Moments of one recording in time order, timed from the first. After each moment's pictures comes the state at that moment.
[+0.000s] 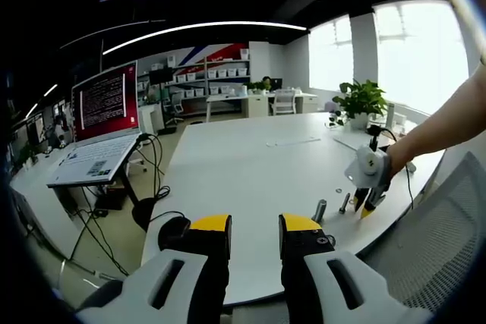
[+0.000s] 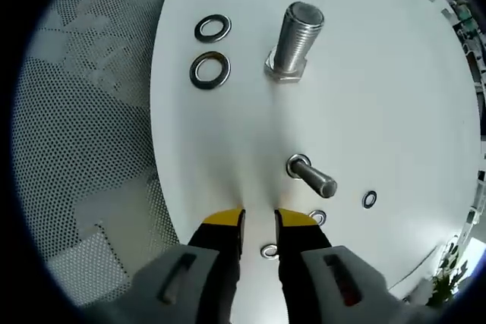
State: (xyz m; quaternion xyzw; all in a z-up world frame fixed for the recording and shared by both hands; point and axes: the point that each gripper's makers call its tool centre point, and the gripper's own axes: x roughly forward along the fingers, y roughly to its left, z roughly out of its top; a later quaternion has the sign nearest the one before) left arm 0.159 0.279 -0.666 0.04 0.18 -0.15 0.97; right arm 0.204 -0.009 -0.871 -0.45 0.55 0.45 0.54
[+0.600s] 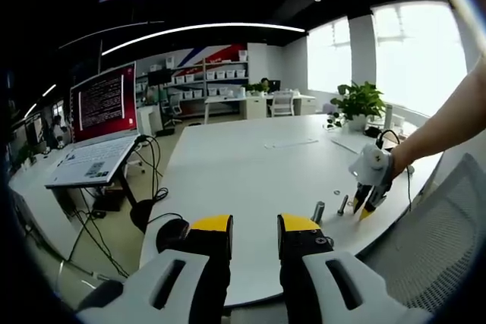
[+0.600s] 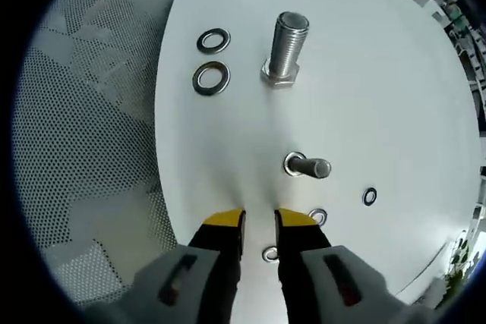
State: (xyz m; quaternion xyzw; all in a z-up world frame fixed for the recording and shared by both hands) left arm 0.159 0.276 -0.664 0.04 0.18 -0.16 0.97; right arm 0.197 -0.011 -0.870 -0.38 0.55 0.45 0.60
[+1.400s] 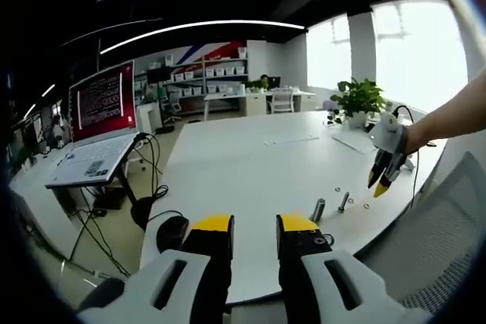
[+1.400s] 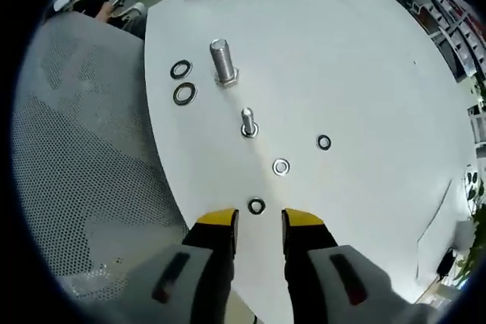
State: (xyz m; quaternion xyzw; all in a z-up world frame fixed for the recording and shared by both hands) left arm 0.162 0.277 -0.669 0.04 0.19 -0.16 0.97; right arm 0.208 -0.064 -0.824 -0.32 0.54 0.40 0.67
